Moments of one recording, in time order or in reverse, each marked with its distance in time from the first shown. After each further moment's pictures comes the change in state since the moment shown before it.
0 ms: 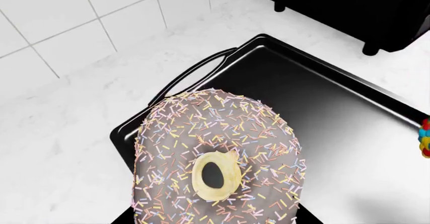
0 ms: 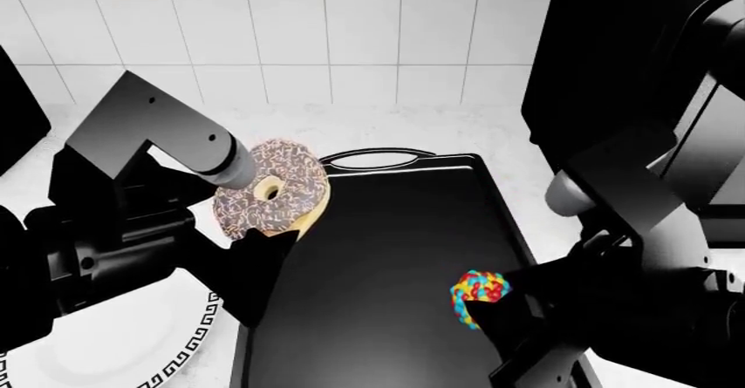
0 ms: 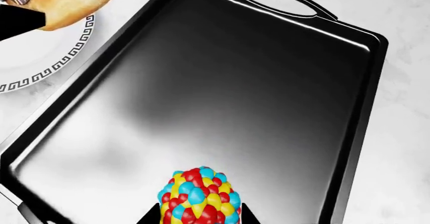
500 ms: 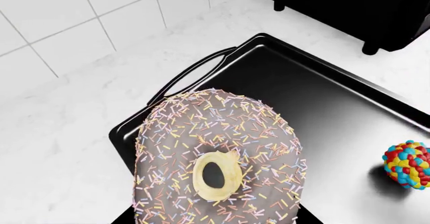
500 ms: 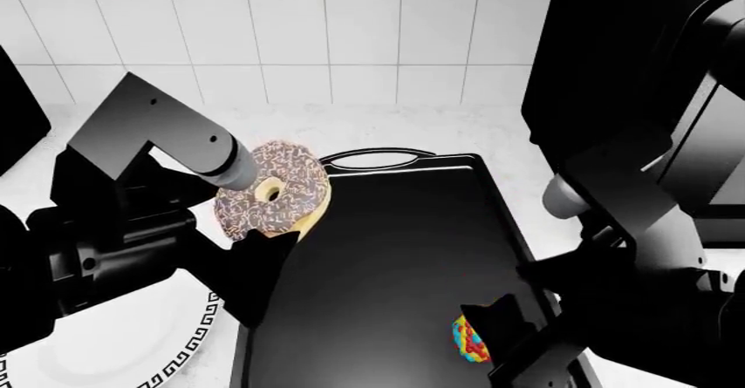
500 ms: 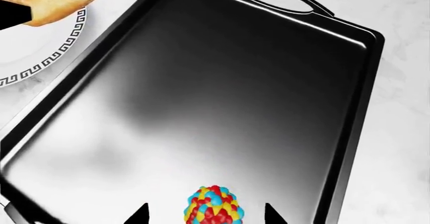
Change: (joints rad) left arm 0.001 -0.002 0.006 0.001 0.006 0.005 0.007; right arm -0.003 -0.001 -0.014 0.006 -0.024 0.008 -0.006
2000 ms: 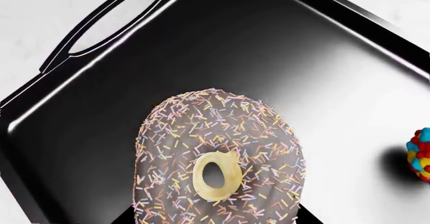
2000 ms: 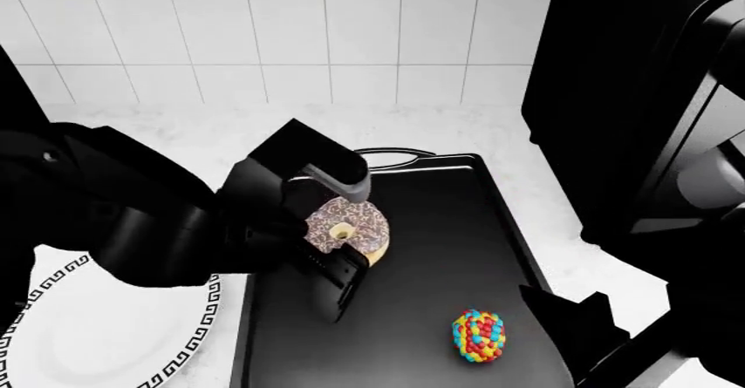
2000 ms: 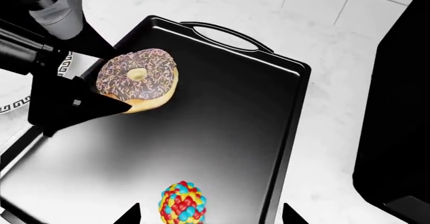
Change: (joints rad) left arm -0.015 0.351 0.241 -0.400 0.220 -0.121 0.164; right arm 0.084 0.234 0.126 -0.109 0.072 -0.018 -0.046
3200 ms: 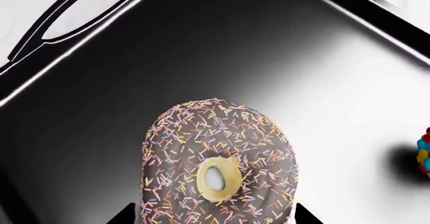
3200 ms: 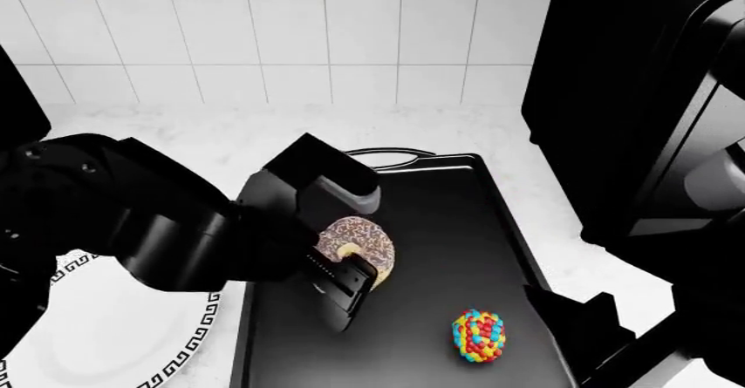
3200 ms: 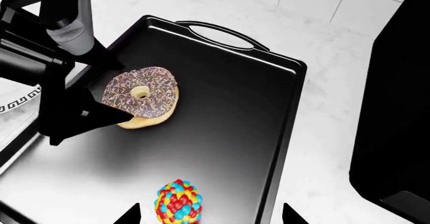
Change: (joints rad) left arm 0.017 0.028 0.049 -0.026 0.034 0.026 0.030; right arm -0.022 0.027 0.012 -0.005 -0.029 -0.003 -0.035
